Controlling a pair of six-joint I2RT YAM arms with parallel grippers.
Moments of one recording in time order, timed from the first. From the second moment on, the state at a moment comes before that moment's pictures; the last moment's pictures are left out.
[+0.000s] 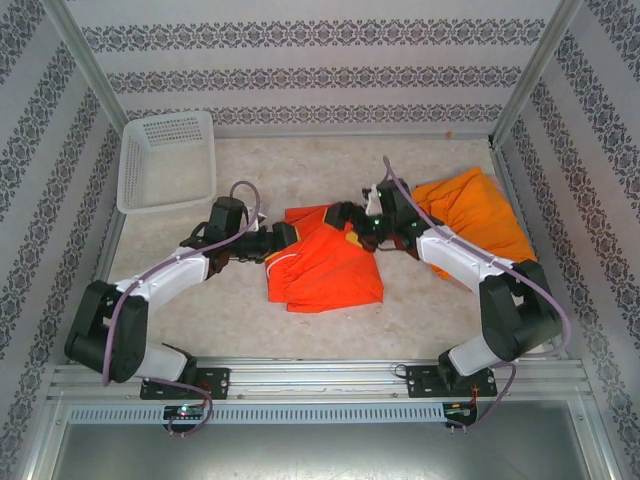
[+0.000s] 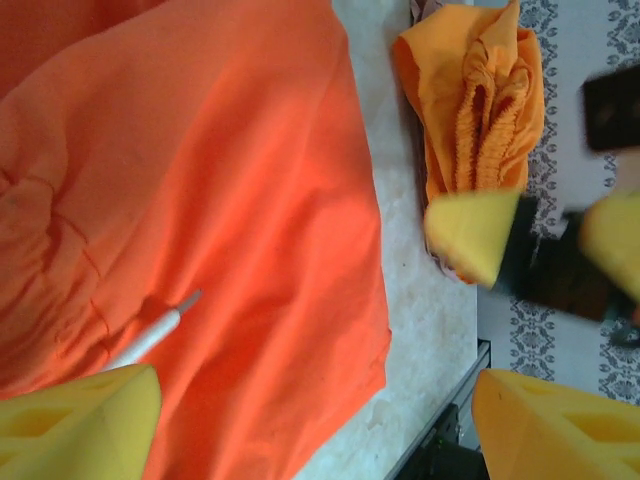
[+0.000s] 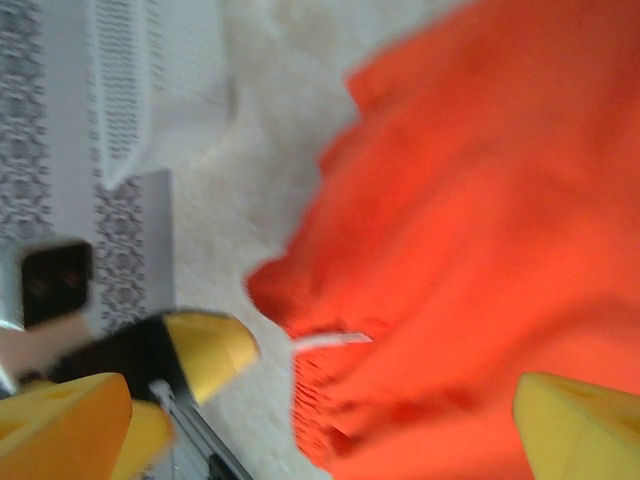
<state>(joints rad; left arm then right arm) -0.34 1.42 0.77 -0.03 0.63 -0.79 0.43 1.50 0.90 -0.14 -0.57 0.90</state>
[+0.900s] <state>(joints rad) -0.22 1.44 0.76 0.06 0.60 -0.71 0.44 1.35 0.66 -0.16 -0.52 0.90</state>
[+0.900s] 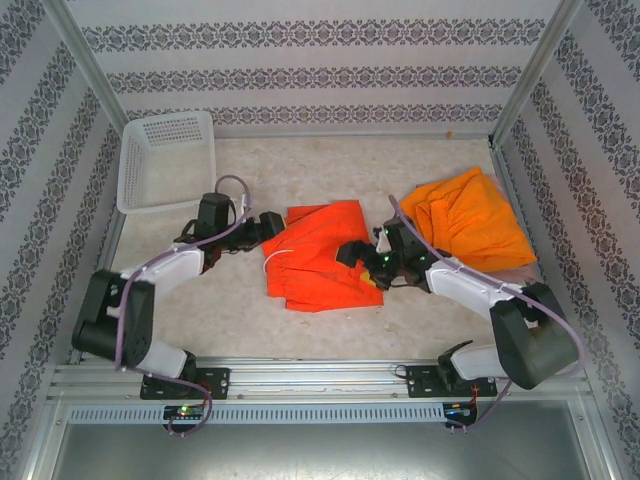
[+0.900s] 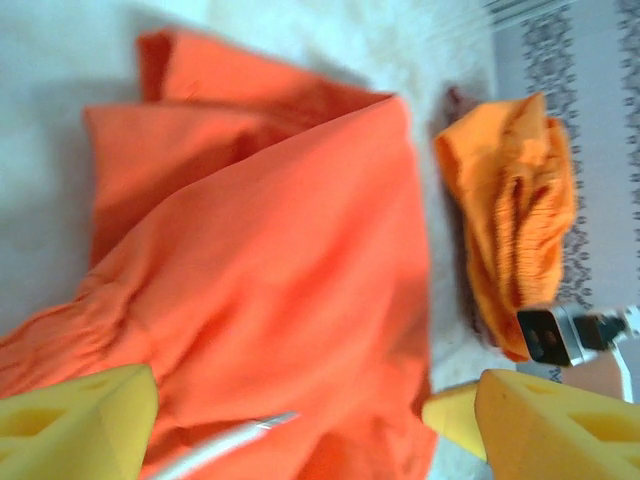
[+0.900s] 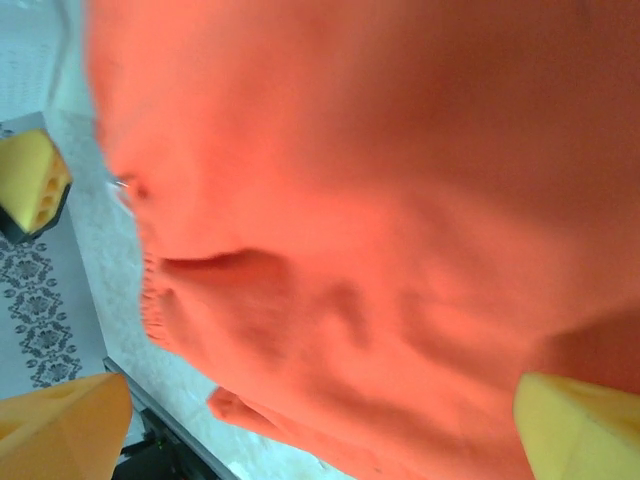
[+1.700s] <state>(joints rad) -0.33 1.47 0.58 0.08 0.57 -0.68 0.20 1.46 1.01 -0.47 -0.51 0.19</state>
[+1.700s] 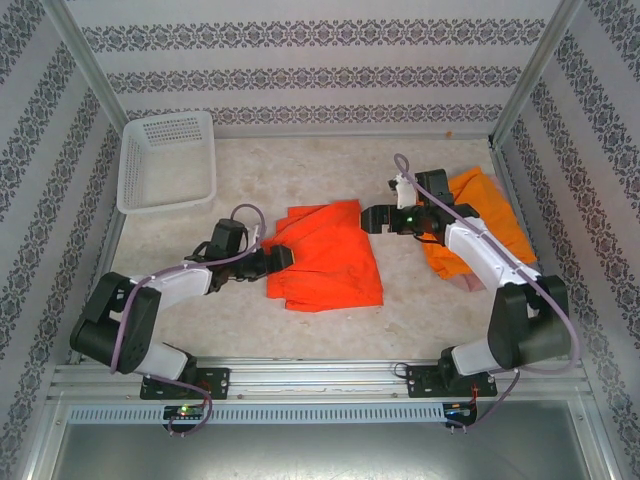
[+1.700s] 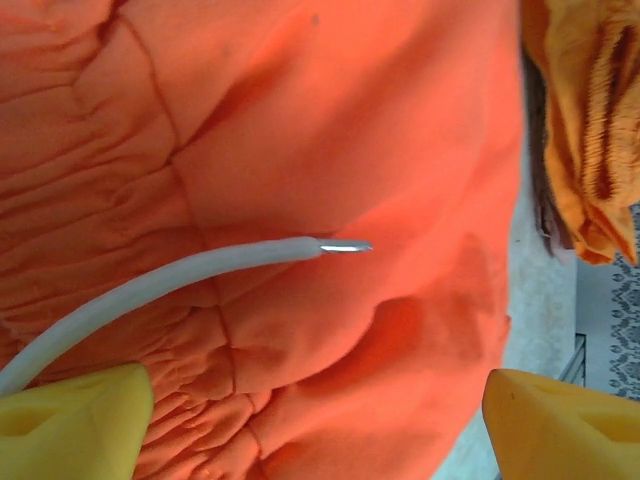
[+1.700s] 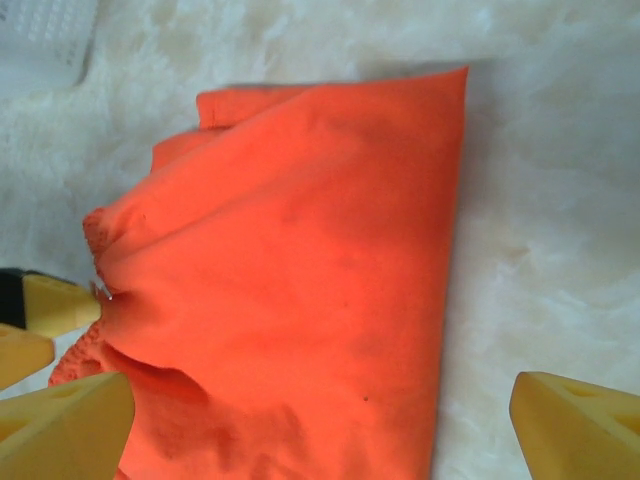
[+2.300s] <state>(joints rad) -0.33 1.51 0.52 0.25 0.56 -0.68 0.20 1.71 1.04 -0.53 -0.53 0.16</state>
